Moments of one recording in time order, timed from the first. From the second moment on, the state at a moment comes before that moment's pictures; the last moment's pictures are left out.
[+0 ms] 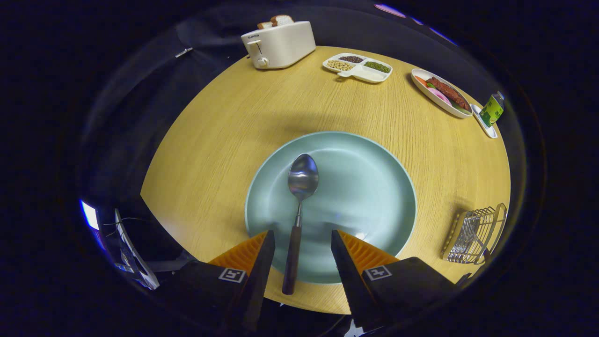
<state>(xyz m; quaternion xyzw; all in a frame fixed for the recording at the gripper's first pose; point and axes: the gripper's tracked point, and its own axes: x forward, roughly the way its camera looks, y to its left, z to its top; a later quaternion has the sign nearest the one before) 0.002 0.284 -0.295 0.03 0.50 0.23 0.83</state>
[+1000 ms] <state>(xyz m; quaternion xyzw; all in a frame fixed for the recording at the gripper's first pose) 0.002 0.265 -0.285 0.04 0.51 0.24 0.82</state>
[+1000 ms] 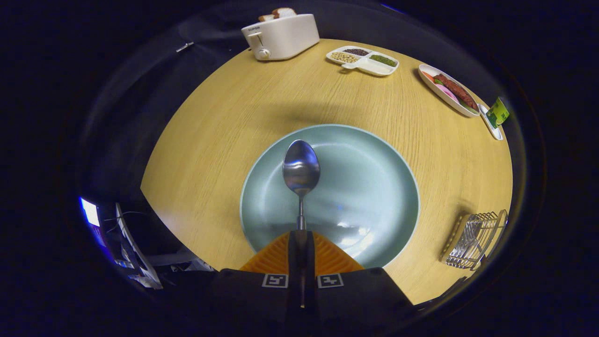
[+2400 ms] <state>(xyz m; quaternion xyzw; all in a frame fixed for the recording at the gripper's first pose) -0.021 -0.045 -0.249 -0.17 0.78 0.21 0.56</state>
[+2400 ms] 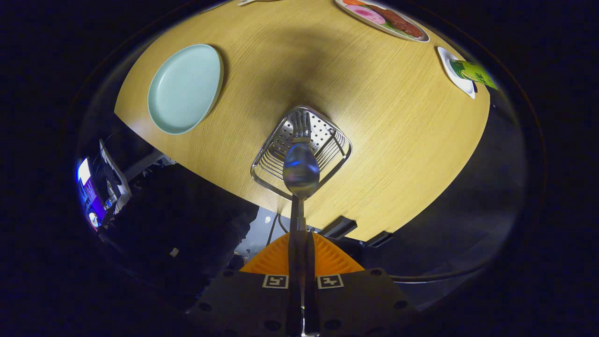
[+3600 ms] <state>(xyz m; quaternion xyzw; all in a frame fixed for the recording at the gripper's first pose) 0.002 0.000 -0.223 -0.04 0.61 0.22 0.76</state>
